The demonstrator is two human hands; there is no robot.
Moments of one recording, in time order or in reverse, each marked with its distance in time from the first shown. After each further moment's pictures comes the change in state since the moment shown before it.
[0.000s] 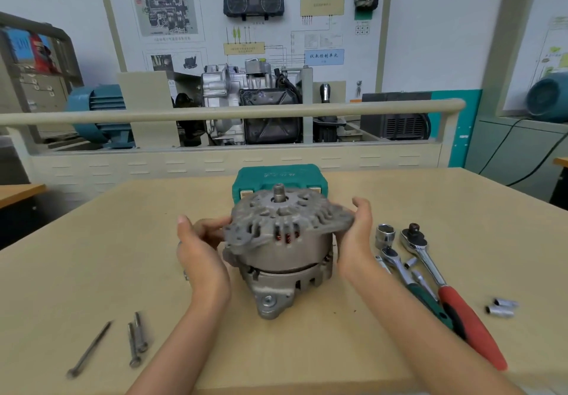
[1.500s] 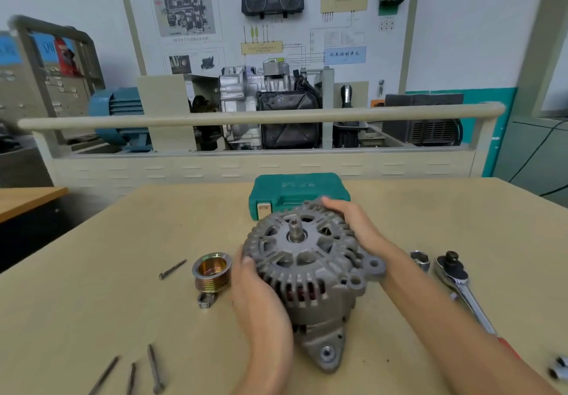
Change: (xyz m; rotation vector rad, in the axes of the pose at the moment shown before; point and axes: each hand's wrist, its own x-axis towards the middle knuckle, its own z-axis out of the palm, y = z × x) left_hand -0.022 0.016 0.033 0.078 0.031 -0.367; right_hand 0.063 -0.025 0.027 -0.413 -0.296 0.138
